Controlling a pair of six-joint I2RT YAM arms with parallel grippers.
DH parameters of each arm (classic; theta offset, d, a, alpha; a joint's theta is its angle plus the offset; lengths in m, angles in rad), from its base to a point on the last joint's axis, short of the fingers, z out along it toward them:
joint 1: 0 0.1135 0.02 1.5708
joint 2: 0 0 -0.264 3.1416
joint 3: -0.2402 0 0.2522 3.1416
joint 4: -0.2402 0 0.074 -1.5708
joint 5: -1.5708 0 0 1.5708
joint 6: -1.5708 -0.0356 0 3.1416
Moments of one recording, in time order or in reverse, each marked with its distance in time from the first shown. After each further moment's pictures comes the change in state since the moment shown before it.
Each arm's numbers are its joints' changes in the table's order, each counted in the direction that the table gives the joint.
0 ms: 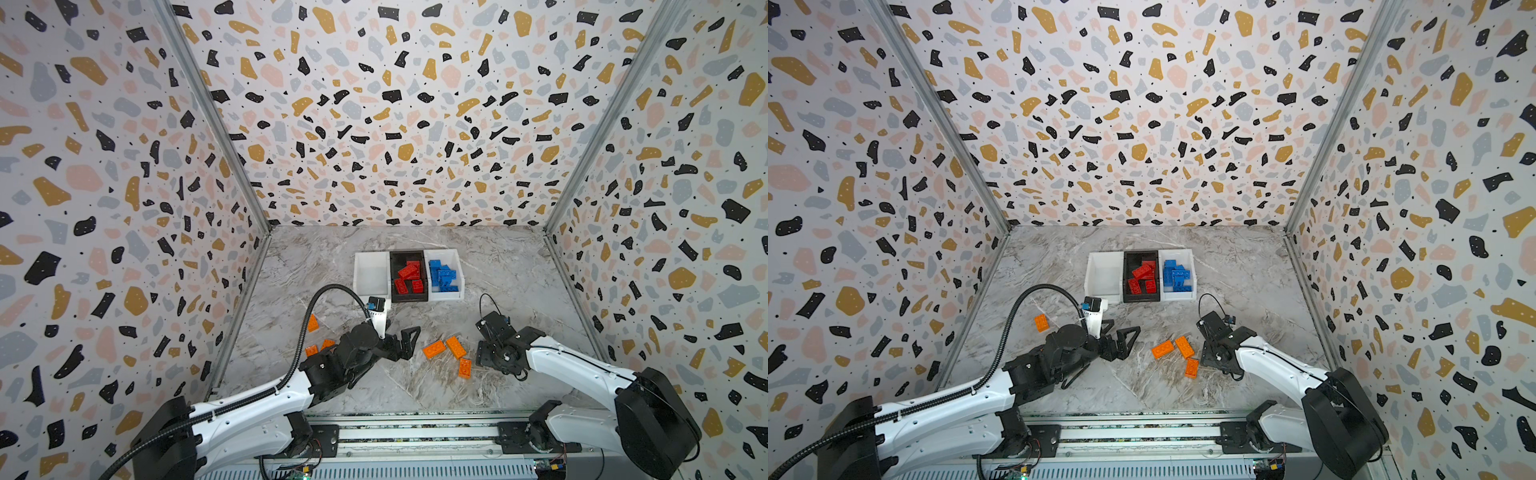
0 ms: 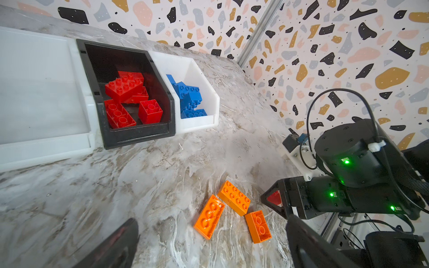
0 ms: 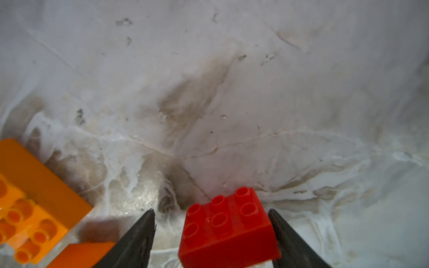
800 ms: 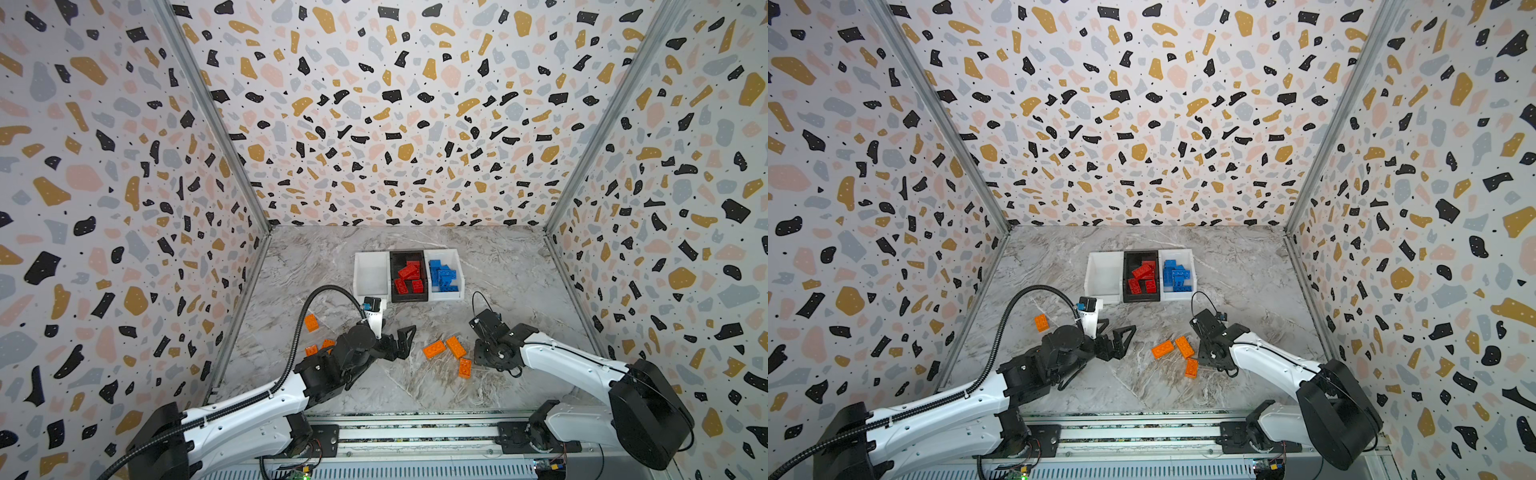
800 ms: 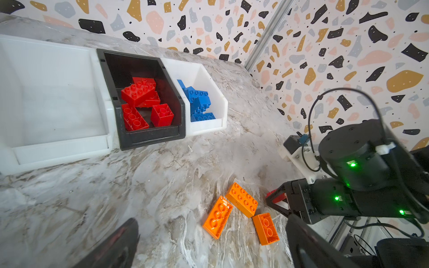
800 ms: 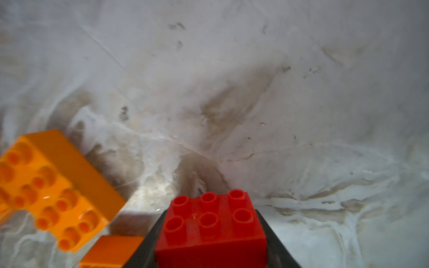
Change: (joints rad) left arm 0.000 0.054 0.000 -0.060 0.050 -0.006; right arm 0.056 -0.050 -0.082 0.008 0.002 0.047
